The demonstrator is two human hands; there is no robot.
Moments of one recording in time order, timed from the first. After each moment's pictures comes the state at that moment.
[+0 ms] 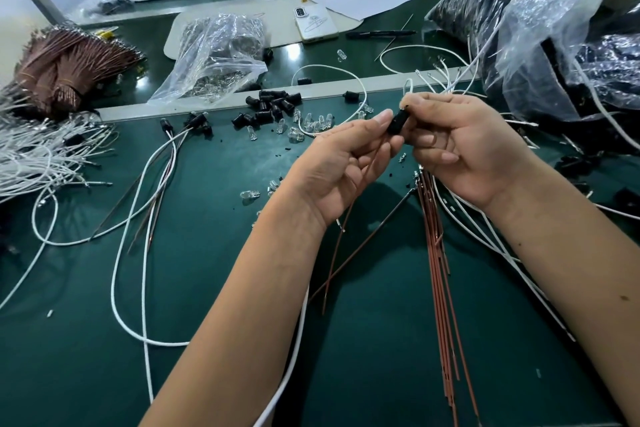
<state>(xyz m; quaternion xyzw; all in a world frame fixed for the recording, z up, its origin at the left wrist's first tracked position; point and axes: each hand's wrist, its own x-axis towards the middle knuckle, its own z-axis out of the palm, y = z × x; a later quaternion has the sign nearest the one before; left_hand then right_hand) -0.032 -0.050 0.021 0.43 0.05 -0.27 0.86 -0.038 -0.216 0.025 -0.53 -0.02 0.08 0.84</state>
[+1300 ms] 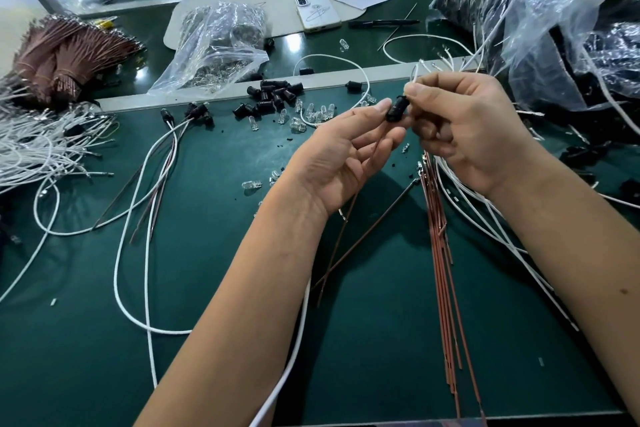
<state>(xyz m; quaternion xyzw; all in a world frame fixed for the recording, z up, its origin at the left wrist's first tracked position) -0.033 -0.048 0.022 0.45 0.05 -0.28 0.85 -0.041 -0.213 0.025 -0.65 -0.02 -0.01 0.76</state>
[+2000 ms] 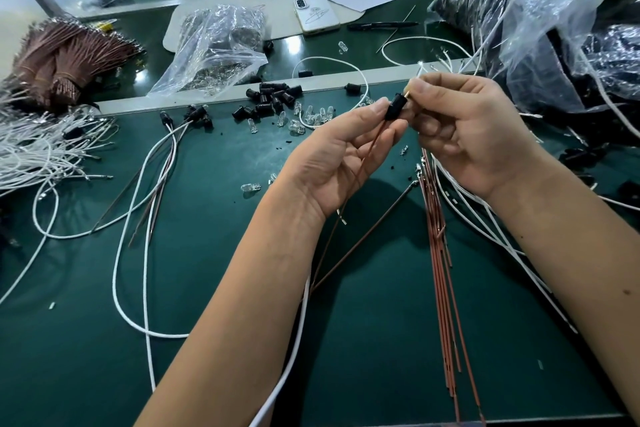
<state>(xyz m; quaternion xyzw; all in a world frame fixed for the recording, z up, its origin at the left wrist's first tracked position) -0.031 -0.046 0.021 0.38 0.04 -0.29 0.88 -0.040 -0.217 0.025 -0.57 -0.05 0.02 0.82</state>
